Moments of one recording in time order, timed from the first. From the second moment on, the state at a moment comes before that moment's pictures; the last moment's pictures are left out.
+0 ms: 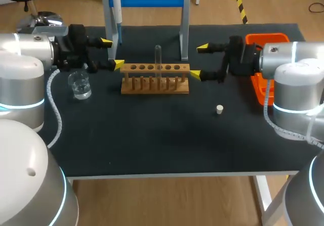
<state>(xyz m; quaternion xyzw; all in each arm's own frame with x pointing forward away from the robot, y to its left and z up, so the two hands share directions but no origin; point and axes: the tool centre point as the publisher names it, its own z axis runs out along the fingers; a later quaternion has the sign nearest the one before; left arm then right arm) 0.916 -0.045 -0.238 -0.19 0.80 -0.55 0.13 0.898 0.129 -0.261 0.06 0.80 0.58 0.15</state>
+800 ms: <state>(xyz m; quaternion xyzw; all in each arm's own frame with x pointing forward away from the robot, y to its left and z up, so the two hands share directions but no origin) 0.916 -0.045 -0.238 -0.19 0.80 -0.55 0.13 0.919 0.190 -0.254 -0.03 0.75 0.66 0.04</state>
